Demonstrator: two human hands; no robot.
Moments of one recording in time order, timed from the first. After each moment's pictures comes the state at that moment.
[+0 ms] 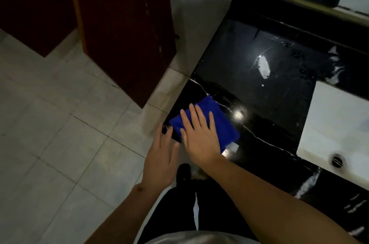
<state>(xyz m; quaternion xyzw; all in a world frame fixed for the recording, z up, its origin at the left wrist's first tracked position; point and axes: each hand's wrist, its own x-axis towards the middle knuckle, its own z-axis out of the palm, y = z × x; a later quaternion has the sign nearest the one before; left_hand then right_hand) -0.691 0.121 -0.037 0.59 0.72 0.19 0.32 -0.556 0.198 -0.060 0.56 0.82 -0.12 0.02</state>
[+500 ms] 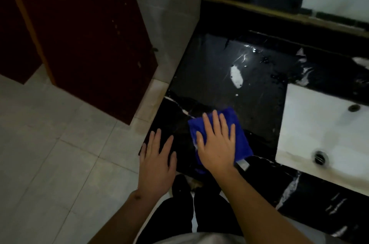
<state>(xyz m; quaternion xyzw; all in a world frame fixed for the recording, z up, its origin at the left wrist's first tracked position) -0.657 0.169 -0.043 0.70 0.68 0.07 0.21 -0.467 0.218 -0.058 0.73 0.68 -0.13 -0.03</state>
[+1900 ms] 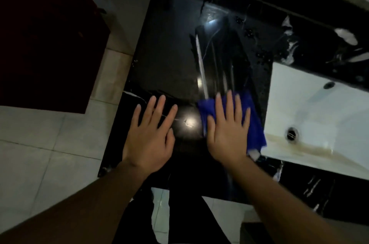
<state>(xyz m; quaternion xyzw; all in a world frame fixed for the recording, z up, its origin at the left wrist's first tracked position) -0.619 0.276 -0.069 0.83 0.53 -0.03 0.13 -0.406 0.251 -0.054 0.78 0.62 -0.11 0.06</state>
